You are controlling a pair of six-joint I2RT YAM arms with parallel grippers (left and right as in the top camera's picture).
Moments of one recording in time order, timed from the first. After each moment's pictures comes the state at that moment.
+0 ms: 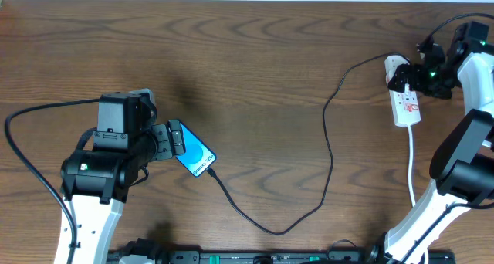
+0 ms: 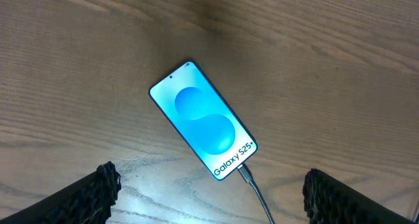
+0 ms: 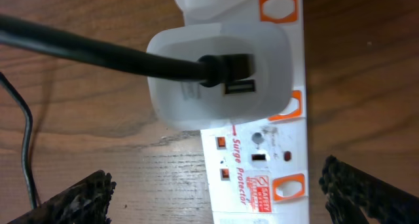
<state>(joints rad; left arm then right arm) -0.11 1.04 1.05 -1.02 0.05 -0.27 -0.37 2.13 1.73 -0.99 -0.26 -0.25</state>
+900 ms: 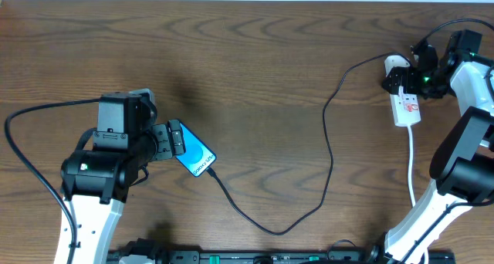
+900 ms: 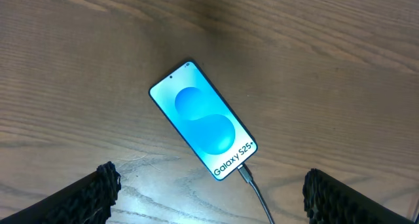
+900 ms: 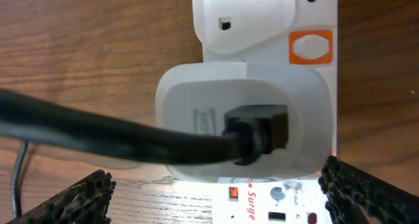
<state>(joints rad) -0.11 1.04 1.05 -1.02 0.05 -0.27 -0.37 2.13 1.62 -0.79 -0.35 -0.28</state>
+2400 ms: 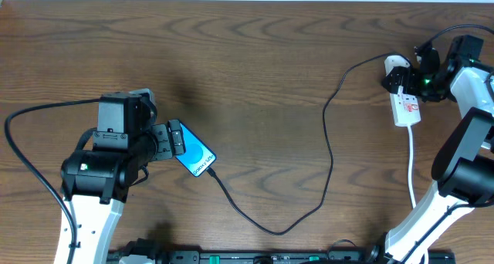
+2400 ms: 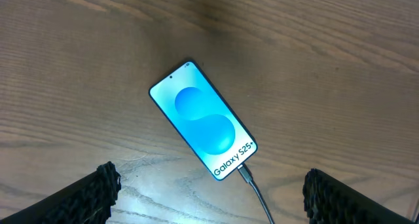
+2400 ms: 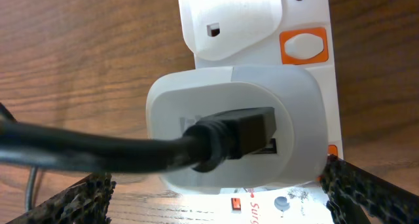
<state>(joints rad) -0.11 1.04 1.05 -1.02 0.05 -0.27 -0.39 2.12 1.55 -0.69 -0.42 -0.19</state>
